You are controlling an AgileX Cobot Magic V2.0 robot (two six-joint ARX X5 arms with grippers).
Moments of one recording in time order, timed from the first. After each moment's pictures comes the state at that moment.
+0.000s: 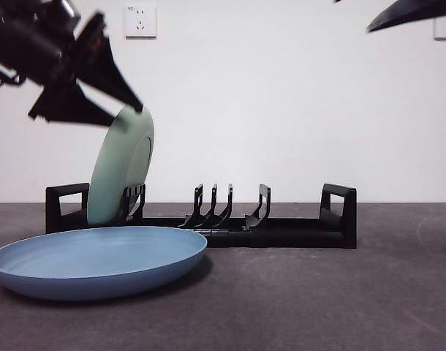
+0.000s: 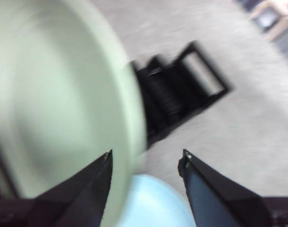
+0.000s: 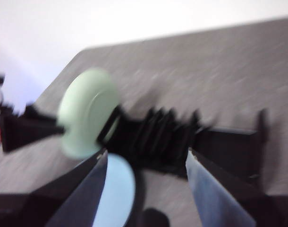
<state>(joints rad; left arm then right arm) -0.18 1.46 1.03 -0.22 0.65 -0.06 0.35 0.99 0.91 -0.29 -0.30 0.28</state>
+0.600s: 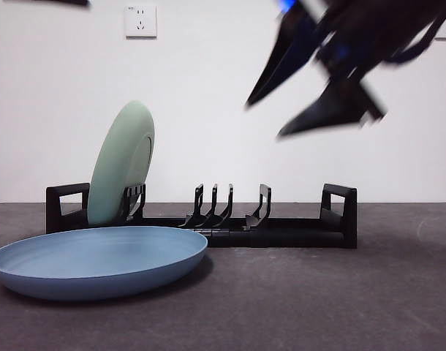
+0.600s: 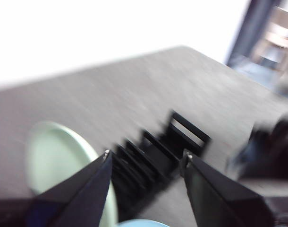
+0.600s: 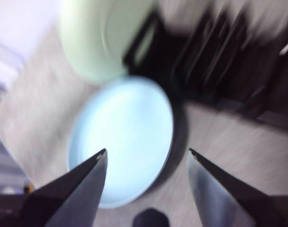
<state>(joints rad) -0.19 1.03 1.03 -0.30 0.50 0.03 0.51 1.41 0.91 -0.18 -0.44 0.29</state>
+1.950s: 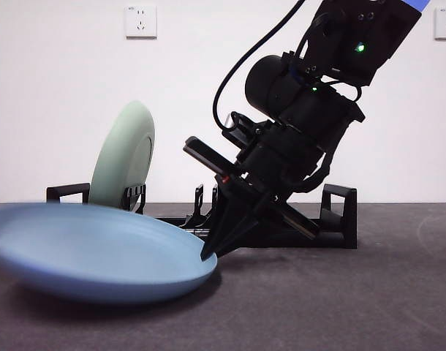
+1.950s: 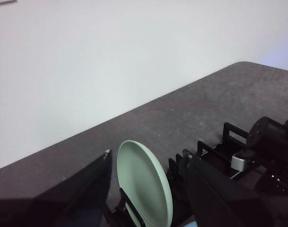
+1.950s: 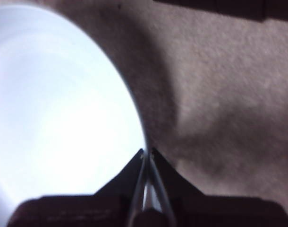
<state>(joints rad) -0.21 0.68 1.03 -0.51 0.26 0.21 0.63 1.87 1.09 -0.22 -0.43 0.38</state>
